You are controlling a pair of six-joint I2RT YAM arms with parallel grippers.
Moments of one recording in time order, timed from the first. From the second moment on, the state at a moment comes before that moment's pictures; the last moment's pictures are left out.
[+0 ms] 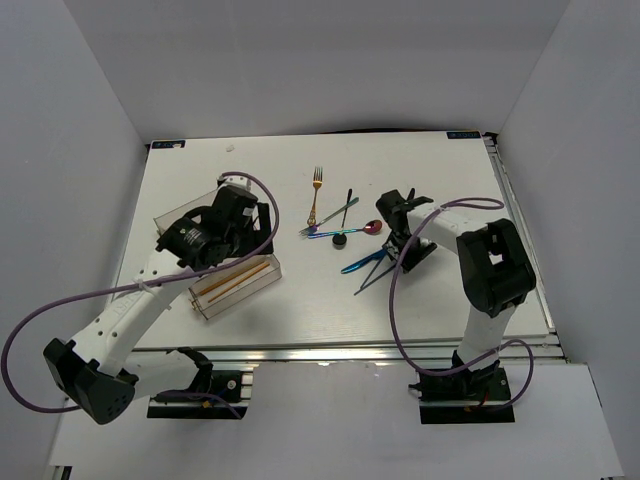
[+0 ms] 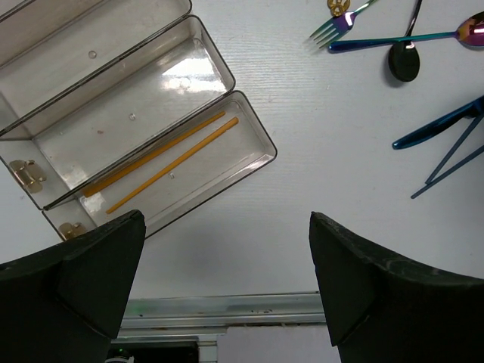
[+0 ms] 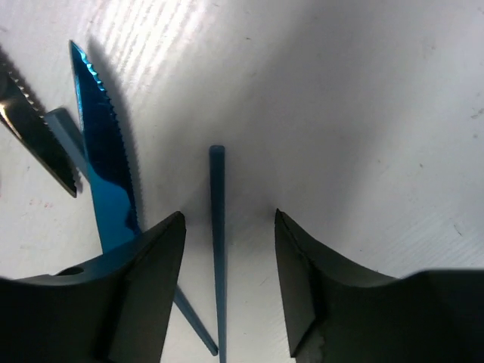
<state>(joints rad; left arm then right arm) -0.61 1.17 1.24 -0.95 -0.36 -0.50 0.46 1.84 1.19 -0.86 0.34 1.32</state>
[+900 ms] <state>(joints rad) -0.61 1.14 1.38 -1.07 -0.42 -0.53 0.66 1.50 0.94 -0.73 0.23 1.34</state>
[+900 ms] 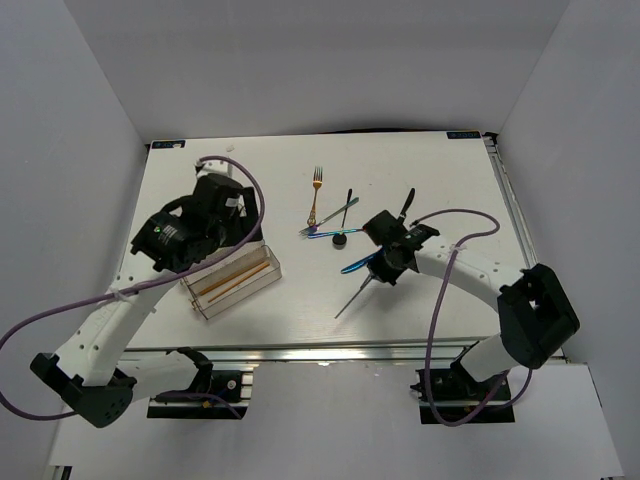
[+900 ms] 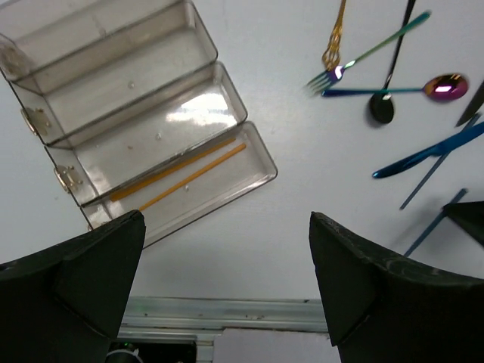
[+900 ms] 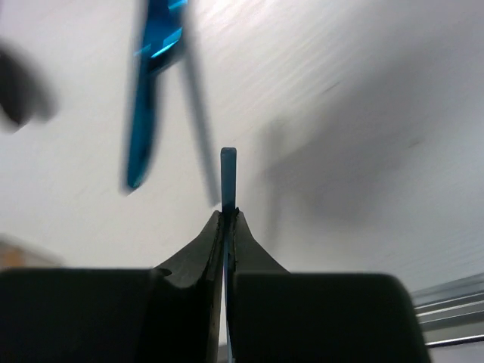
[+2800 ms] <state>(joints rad) -0.61 1.16 1.69 -1.30 -0.60 -0.52 1.12 2.27 1.97 -0.77 0.36 1.96</state>
